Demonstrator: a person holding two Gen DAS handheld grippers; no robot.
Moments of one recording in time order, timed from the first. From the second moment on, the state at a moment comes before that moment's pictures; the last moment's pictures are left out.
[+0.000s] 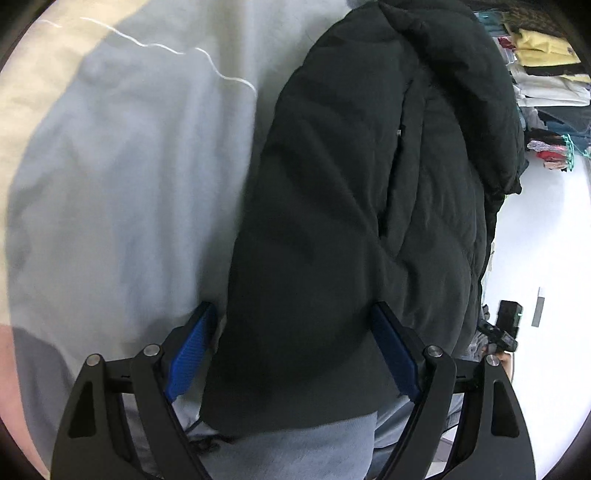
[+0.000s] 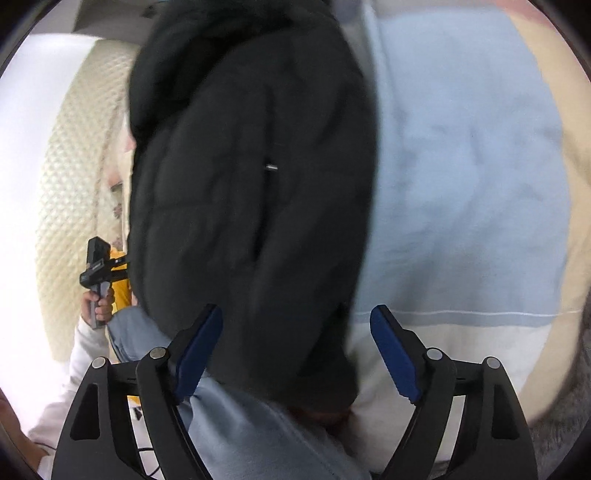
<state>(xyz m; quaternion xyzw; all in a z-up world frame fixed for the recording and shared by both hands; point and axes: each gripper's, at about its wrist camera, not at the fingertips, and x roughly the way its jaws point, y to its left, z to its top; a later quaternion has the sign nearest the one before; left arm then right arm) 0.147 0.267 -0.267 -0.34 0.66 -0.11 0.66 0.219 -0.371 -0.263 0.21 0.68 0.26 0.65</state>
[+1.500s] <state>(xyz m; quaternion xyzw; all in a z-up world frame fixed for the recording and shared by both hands) 0.085 0.220 -0.100 -0.43 0.44 -0.19 0.77 0.147 -0.354 -0.071 0.12 0.47 0.31 0.82</state>
